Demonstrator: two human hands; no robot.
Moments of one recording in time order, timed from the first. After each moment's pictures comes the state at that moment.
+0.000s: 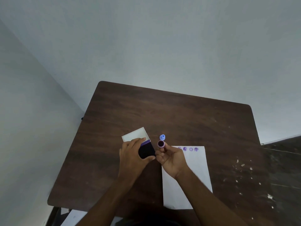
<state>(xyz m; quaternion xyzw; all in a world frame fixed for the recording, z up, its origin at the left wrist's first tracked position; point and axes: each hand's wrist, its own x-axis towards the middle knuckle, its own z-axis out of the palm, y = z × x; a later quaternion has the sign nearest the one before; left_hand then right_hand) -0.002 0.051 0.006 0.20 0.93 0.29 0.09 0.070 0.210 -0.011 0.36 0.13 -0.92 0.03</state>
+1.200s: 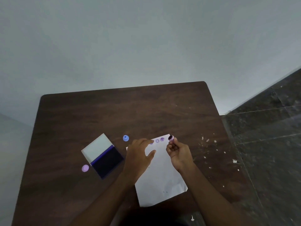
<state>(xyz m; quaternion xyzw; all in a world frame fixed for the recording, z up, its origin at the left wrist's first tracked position) 0.049 0.187 -0.021 0.38 0.87 0.26 0.15 0.164 0.324 -0.017 0.54 0.11 -0.80 -0.22</state>
